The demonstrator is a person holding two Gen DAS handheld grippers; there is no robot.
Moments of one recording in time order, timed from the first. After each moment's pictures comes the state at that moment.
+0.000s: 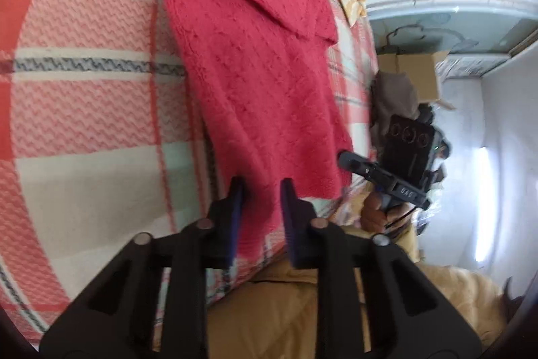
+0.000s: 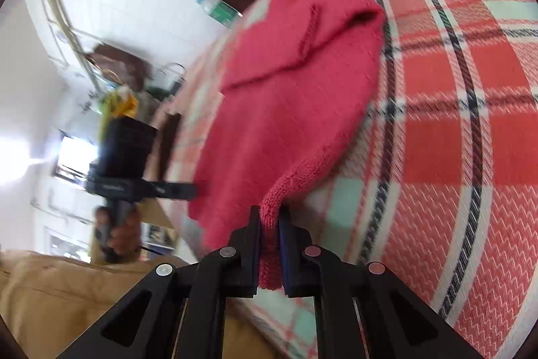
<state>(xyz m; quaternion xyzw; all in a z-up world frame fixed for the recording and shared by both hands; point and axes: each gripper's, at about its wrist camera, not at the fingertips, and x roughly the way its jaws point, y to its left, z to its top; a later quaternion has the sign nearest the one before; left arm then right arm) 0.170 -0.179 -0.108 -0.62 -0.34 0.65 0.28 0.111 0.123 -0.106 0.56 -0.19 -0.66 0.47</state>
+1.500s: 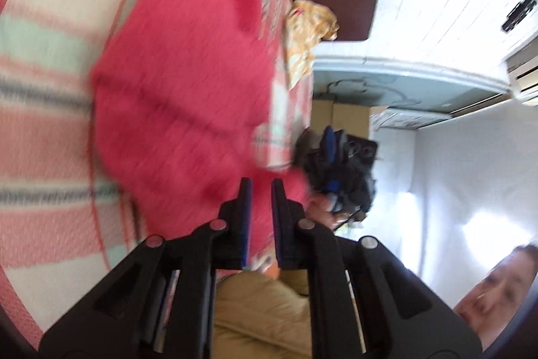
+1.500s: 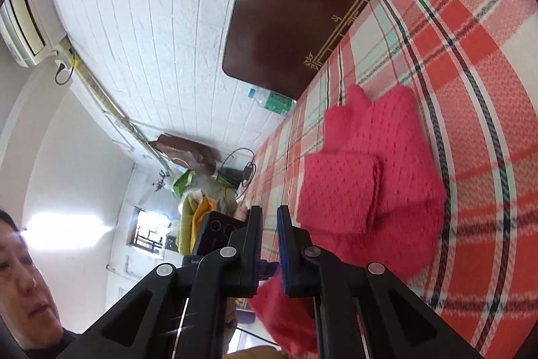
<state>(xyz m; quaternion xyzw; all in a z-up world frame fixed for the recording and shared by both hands) 0.107 -0.214 -0.095 -0.54 -0.49 0.60 0.33 0.000 0.112 -0.060 0.46 -0.38 -0.63 0.50</state>
